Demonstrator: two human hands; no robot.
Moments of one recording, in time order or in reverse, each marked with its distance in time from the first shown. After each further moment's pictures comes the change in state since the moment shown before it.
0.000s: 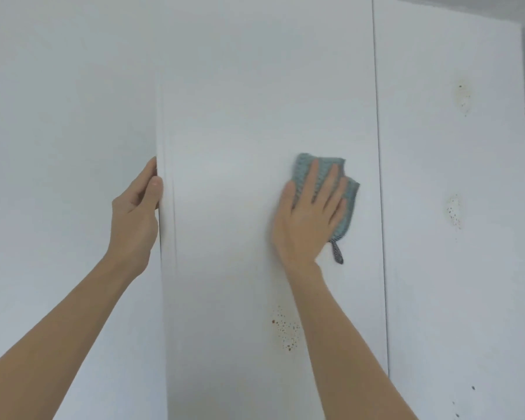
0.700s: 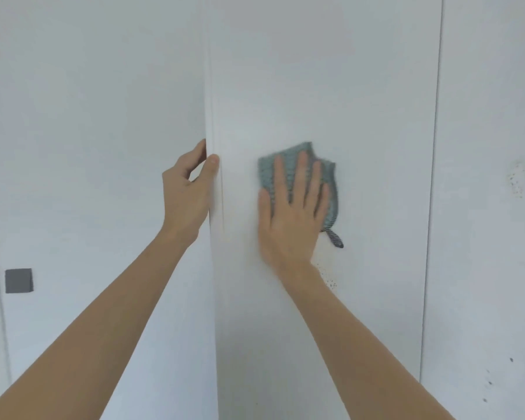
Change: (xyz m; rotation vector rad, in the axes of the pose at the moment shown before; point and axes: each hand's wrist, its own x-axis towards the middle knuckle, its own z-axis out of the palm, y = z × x) left_hand -0.029 -0.011 -0.008 0.048 0.057 -0.041; right_hand -0.099 -0.027 -0.002 0.016 -0.159 -0.331
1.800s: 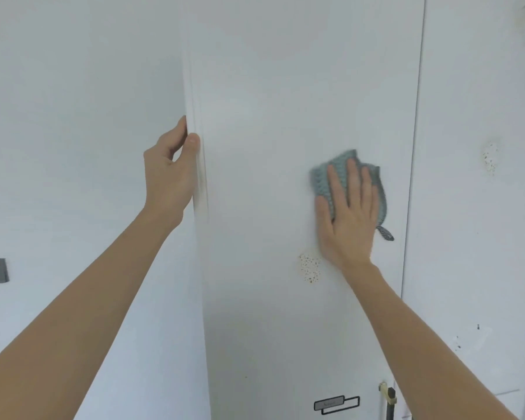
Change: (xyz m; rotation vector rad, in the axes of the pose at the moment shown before) left_hand 0.006 -0.009 0.001 0.013 -0.052 0.000; right_hand -0.015 0.132 -0.030 -0.017 -0.075 -0.027
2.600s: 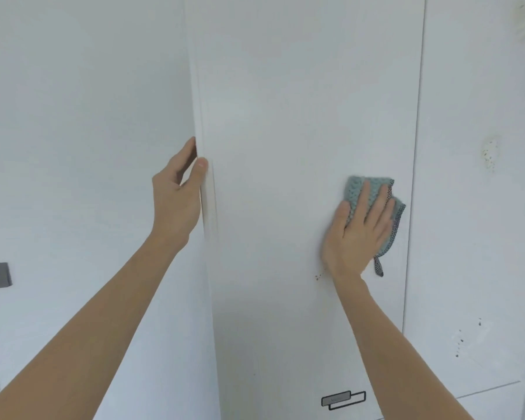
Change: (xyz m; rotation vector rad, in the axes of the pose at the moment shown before) left_hand -0.027 -0.009 -0.012 -0.019 -0.033 -0.010; right_hand -0.025 -0.022 0.015 0.045 0.146 0.501
